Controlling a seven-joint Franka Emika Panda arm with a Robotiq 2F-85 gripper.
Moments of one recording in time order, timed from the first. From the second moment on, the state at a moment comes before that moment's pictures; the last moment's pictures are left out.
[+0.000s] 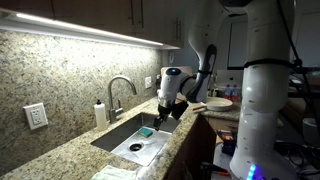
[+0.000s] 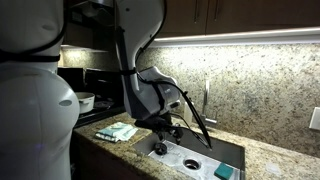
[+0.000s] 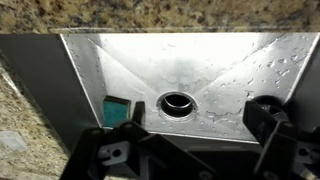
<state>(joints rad) -0.16 0.04 -0.17 -2.72 -1.35 3.06 1.09</state>
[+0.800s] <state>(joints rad) -0.14 0.02 -0.16 -2.76 -1.09 3.12 0.84</state>
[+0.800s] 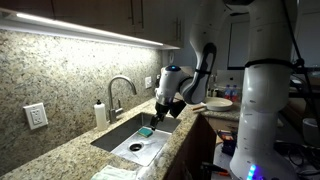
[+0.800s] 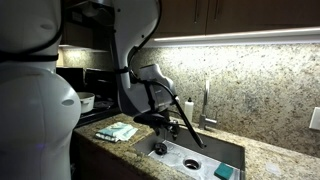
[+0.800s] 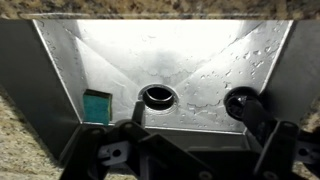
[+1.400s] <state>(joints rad) -0.12 0.10 0.09 -2.77 -0.69 3.05 0.53</state>
